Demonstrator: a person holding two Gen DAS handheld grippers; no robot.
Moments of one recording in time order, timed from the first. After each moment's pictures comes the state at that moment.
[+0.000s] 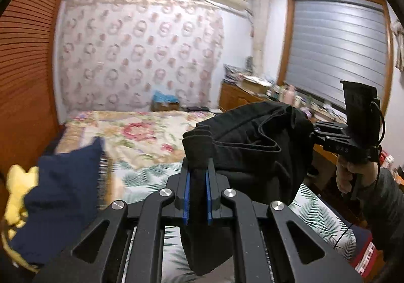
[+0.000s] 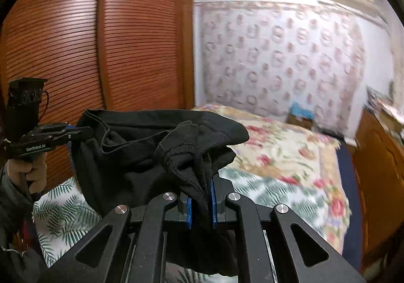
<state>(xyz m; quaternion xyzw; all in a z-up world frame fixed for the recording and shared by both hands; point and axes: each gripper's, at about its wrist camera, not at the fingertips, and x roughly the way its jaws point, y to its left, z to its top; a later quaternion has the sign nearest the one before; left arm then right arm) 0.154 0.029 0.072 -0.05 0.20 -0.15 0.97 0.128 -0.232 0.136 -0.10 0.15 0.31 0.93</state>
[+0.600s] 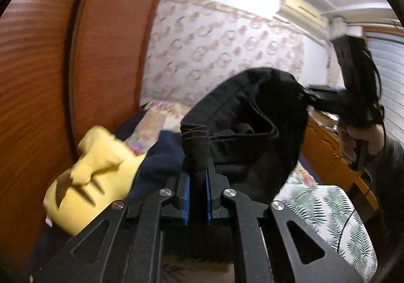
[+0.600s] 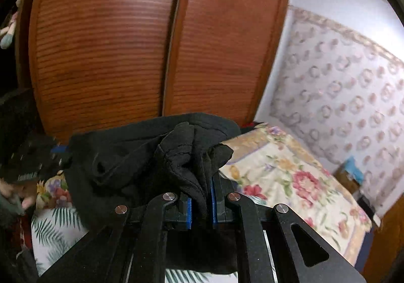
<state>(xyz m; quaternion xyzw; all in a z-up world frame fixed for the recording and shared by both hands) 0.114 0.198 0.000 -0.15 0.21 0.06 0.97 0.281 -0.017 0.170 -0.26 0.14 0.45 0.84</state>
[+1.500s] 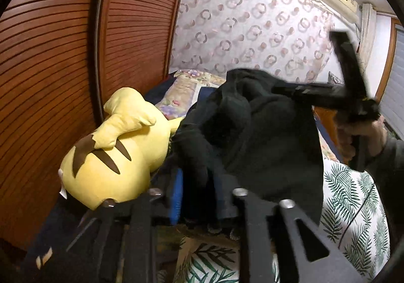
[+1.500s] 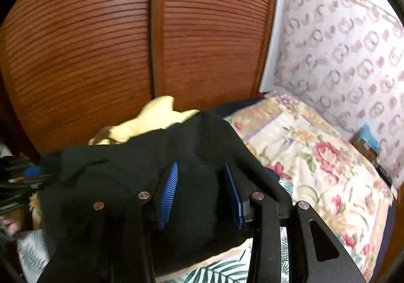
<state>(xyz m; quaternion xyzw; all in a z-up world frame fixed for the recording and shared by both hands) 0.115 0.222 -0.045 -0.15 0.28 0.11 0.94 0.392 0.036 0.080 -0.23 0.22 0.43 0.85</state>
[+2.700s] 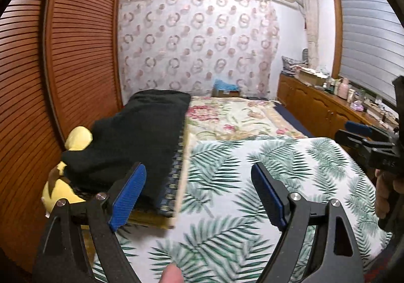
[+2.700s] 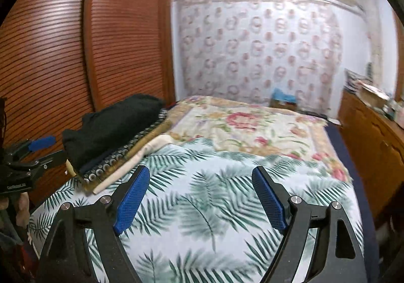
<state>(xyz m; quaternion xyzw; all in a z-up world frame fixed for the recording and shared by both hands) 0.071 0.057 -0.002 -0.03 0.23 0.02 0.97 0.137 -0.170 0.044 -0.05 0.16 0.23 0.96</state>
